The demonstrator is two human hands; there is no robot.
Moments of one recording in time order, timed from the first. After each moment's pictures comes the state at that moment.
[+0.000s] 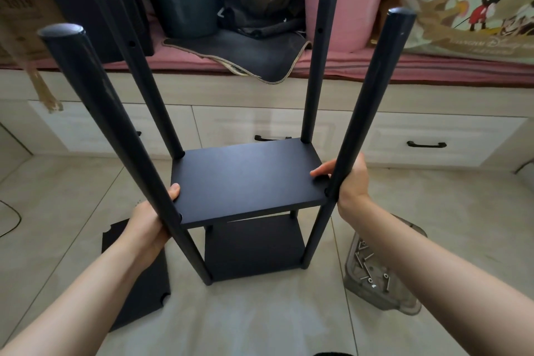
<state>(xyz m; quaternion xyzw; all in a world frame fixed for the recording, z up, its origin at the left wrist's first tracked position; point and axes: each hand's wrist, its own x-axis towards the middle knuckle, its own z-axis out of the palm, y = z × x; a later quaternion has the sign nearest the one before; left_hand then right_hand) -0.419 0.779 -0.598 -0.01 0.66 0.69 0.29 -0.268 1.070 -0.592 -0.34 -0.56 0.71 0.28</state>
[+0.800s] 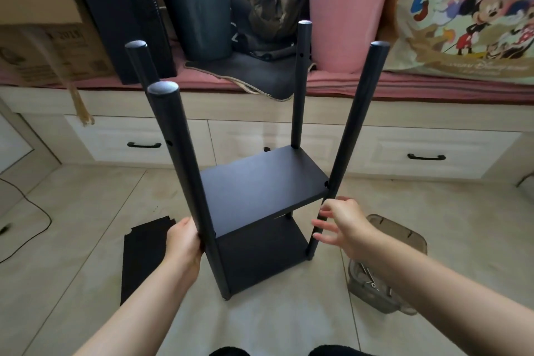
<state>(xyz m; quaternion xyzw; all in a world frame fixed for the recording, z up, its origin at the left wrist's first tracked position) -0.359 0.781 -0.594 -0.11 0.67 0.71 0.21 -0.219 1.008 -0.562 -0.49 -0.51 0.70 0.10</state>
